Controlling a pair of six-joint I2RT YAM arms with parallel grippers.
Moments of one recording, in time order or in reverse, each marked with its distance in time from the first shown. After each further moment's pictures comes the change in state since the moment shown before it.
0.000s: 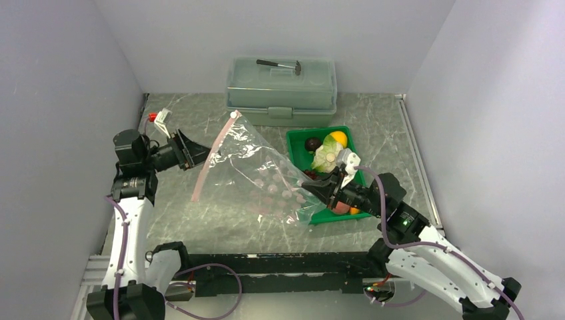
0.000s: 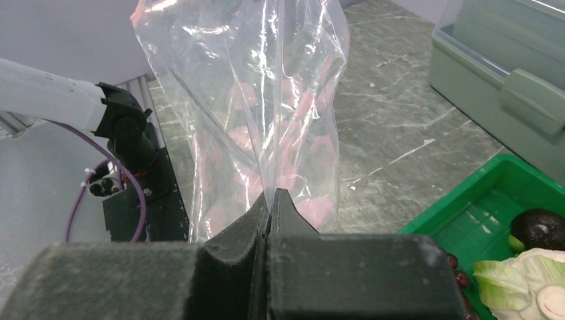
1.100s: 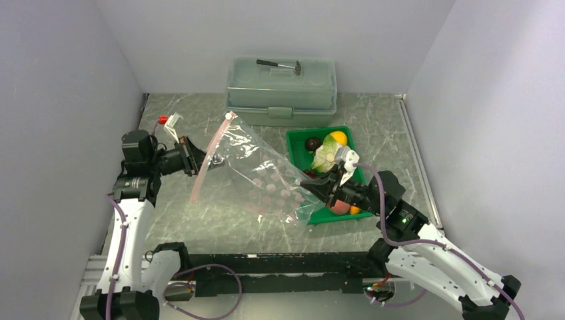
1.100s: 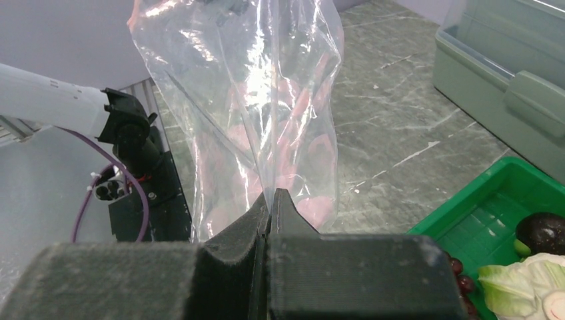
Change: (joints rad) left arm -0.083 -0.013 0.027 -0.165 -0.034 0.148; right arm 0.000 0.021 0.022 0.000 -0.005 0.016
